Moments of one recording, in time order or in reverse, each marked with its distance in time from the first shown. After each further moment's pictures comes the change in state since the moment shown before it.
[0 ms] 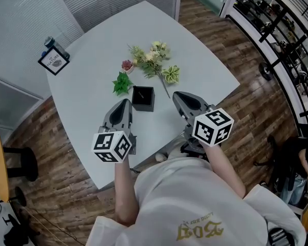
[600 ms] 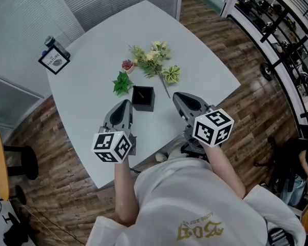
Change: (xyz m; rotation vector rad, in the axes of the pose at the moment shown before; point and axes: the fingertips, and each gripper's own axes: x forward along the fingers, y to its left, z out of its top) left arm 0.003 -0.002 -0.005 0.000 0.021 0.003; right arm 0.000 -0.004 -0.003 0.003 0.012 0.008
